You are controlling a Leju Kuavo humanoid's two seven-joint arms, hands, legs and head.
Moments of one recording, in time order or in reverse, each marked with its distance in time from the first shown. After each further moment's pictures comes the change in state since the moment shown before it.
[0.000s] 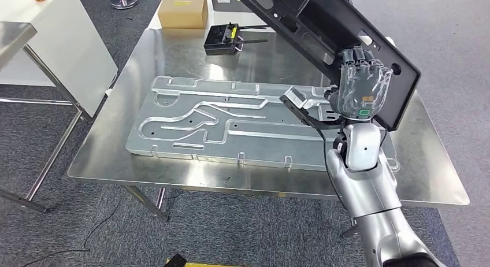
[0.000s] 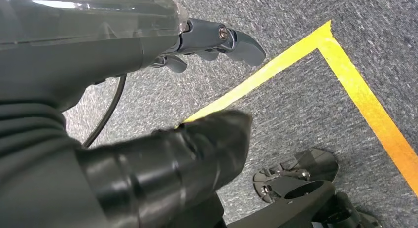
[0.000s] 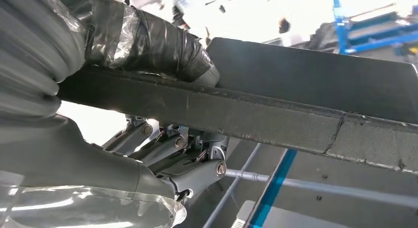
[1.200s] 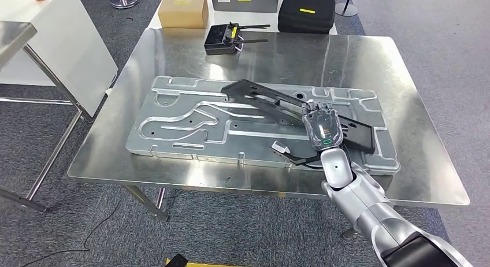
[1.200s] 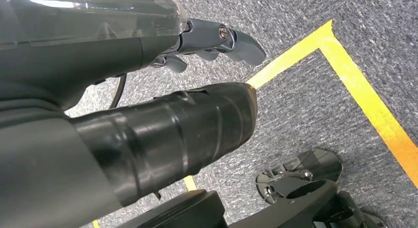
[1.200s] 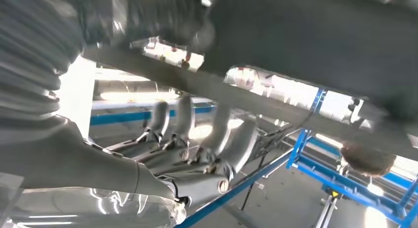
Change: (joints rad) left arm -0.001 0.000 -0.032 0.000 0.038 0.003 0.019; right arm -0.089 -0.073 0.416 0.594 0.008 0.040 0.125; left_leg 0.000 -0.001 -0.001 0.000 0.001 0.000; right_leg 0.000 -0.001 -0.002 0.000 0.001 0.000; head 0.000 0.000
